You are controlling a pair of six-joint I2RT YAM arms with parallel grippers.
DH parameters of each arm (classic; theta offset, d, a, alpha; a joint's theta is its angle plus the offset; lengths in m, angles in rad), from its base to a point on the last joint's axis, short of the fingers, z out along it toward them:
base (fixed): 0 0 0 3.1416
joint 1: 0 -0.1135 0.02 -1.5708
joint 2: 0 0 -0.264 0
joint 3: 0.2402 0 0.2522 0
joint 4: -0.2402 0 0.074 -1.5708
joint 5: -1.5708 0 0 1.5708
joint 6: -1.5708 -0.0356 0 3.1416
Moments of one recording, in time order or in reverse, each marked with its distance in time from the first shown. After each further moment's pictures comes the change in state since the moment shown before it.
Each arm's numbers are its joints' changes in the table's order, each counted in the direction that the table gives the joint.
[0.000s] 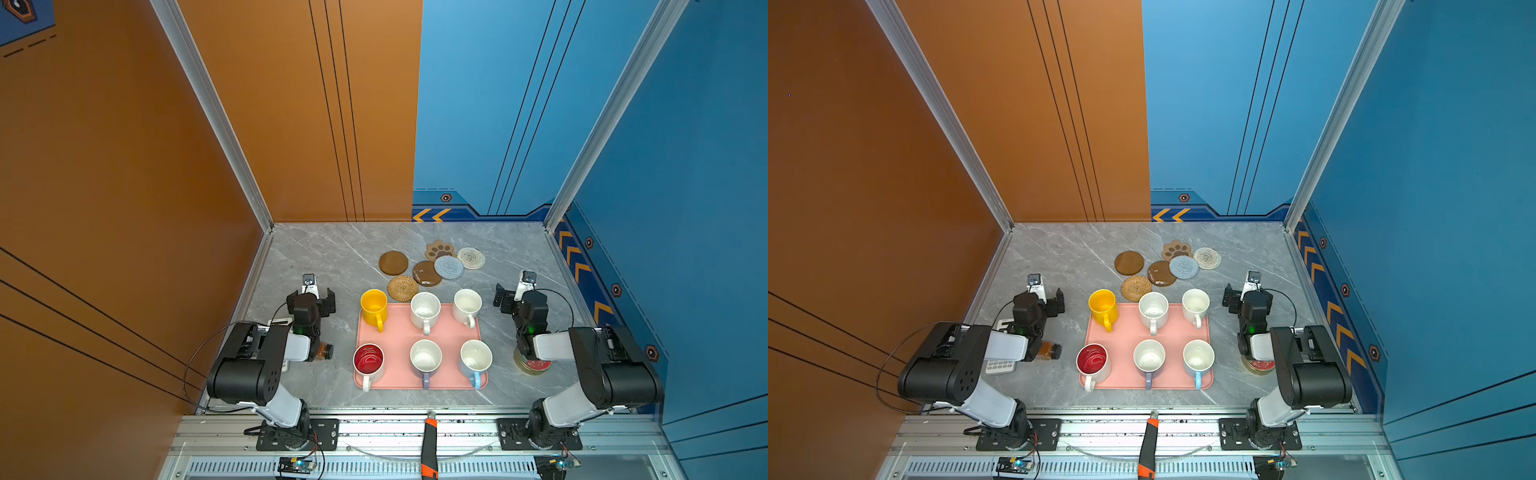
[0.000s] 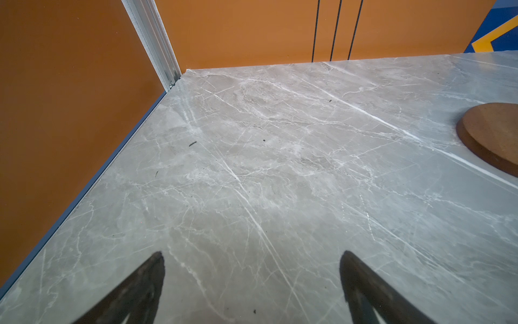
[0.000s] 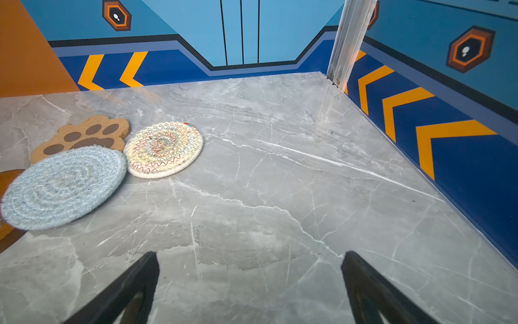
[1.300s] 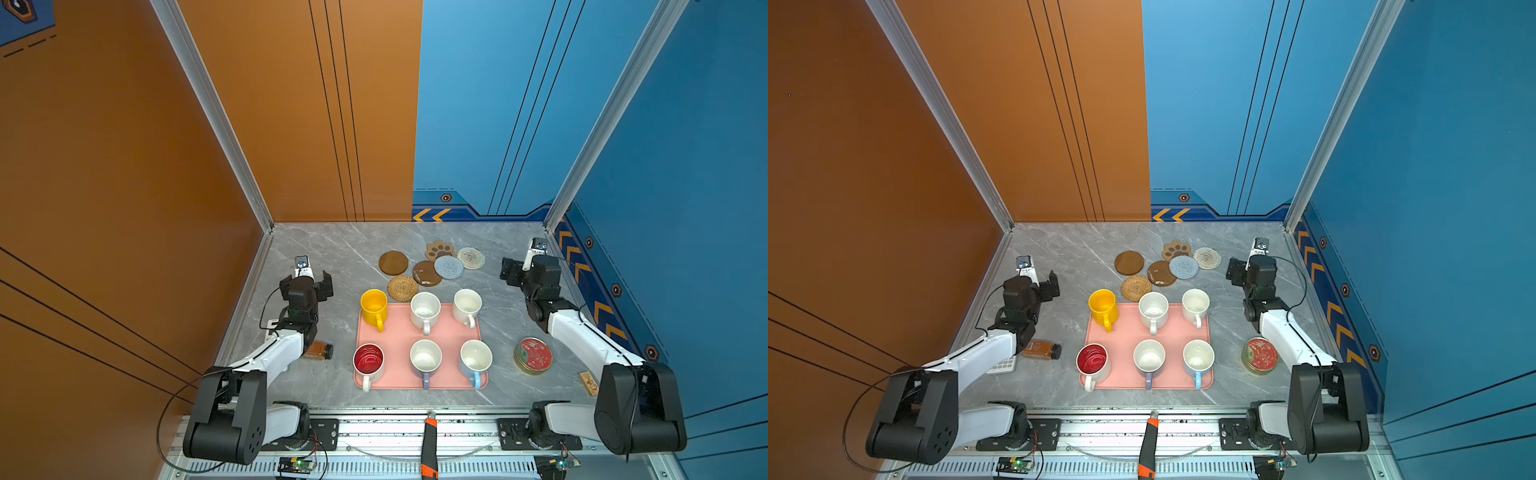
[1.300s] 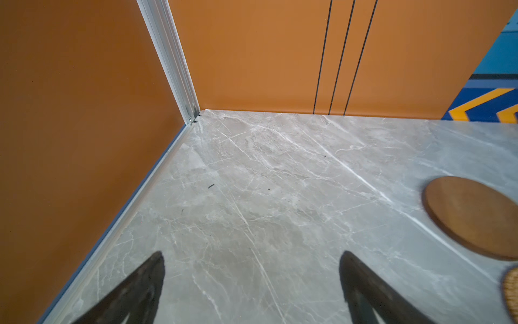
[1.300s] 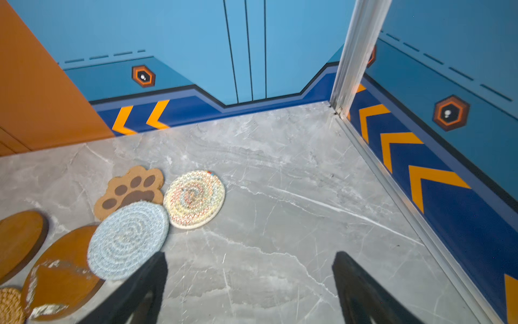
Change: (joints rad) left arm 0.039 0.318 0.192 -0.475 0.068 0.071; right arm -0.010 0.215 0.443 -0.752 0.050 -0.084
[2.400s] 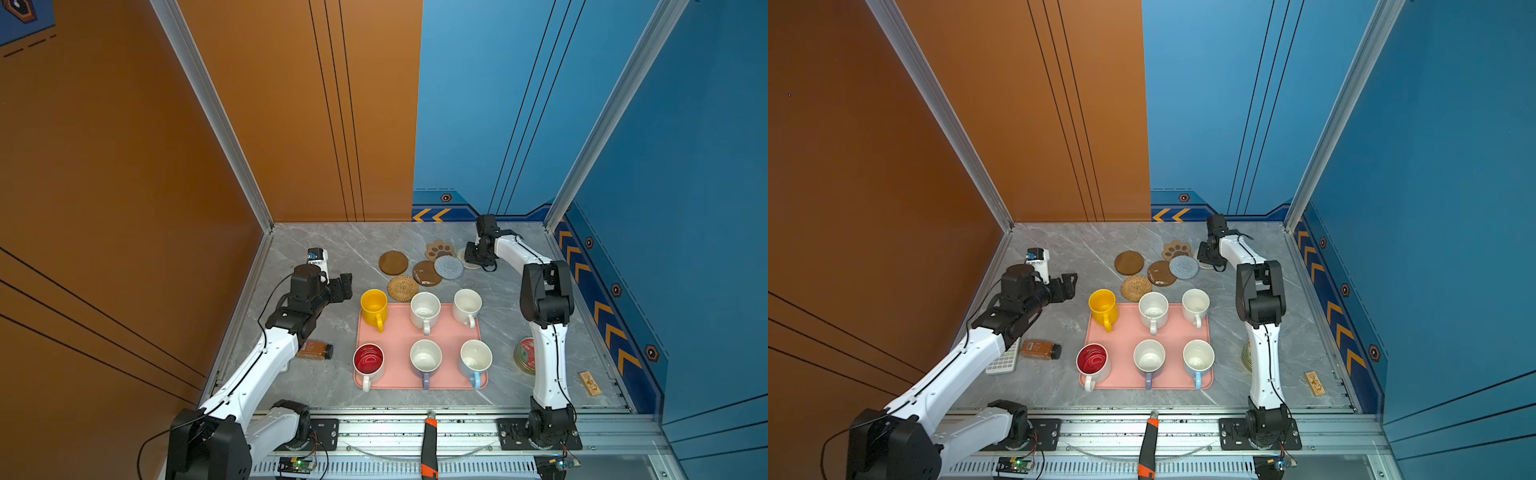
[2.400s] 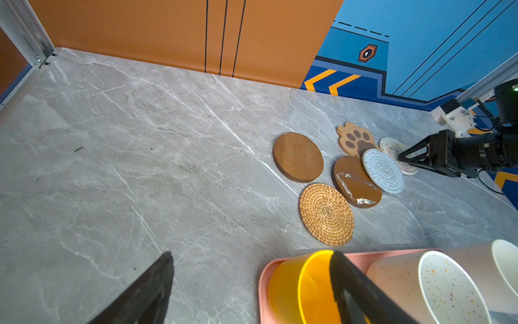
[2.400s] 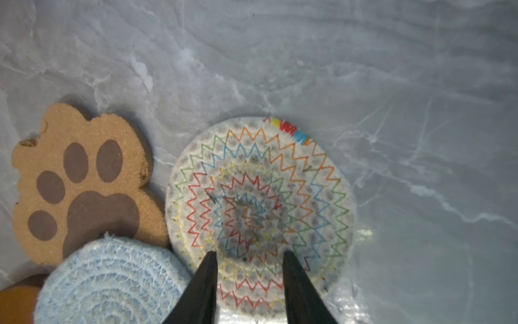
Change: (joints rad) left arm 0.115 0.168 0.202 -0.537 -0.338 0.229; right arm -0.083 -1.004 1.106 -0.756 0.165 -0.208
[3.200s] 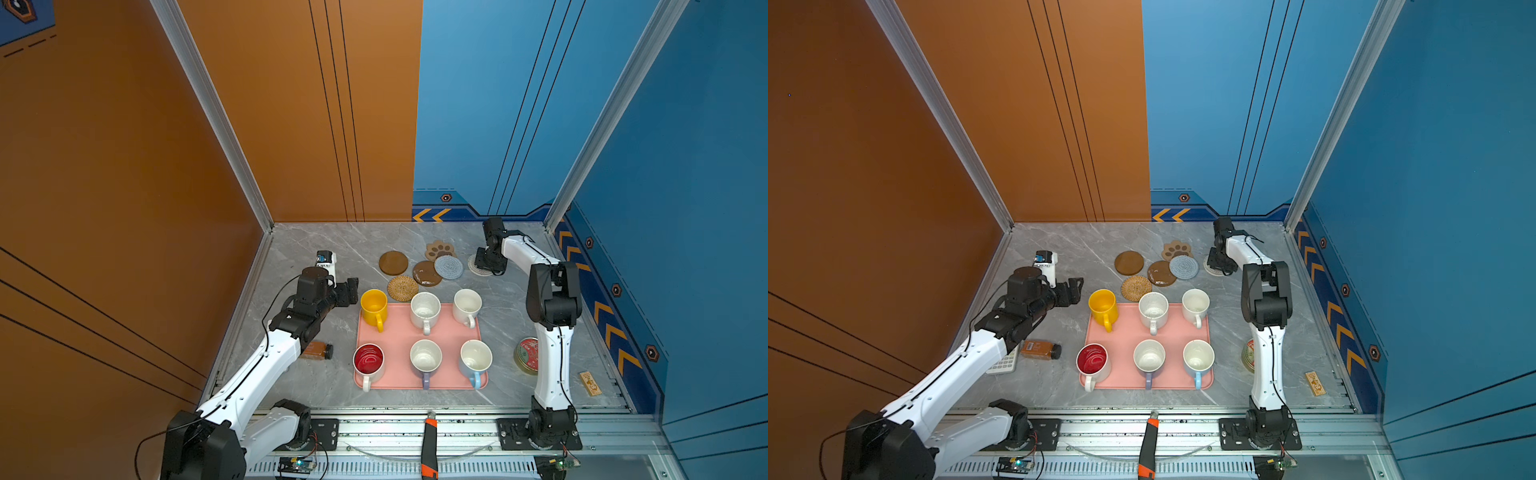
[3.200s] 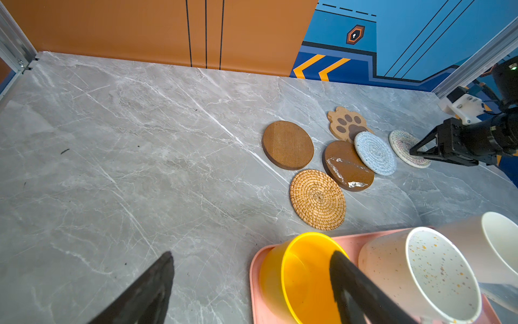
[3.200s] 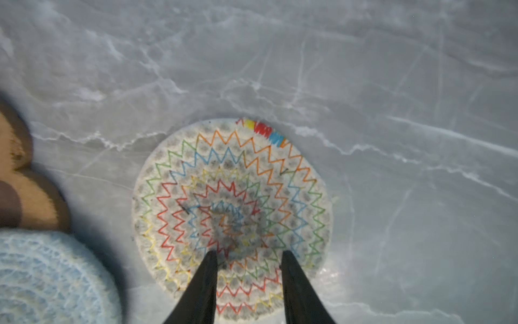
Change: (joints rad) left arm 0.076 0.024 0.000 -0.038 0.041 -0.023; right arm 0.045 0.070 -0.098 -0.111 -0.109 -0.012
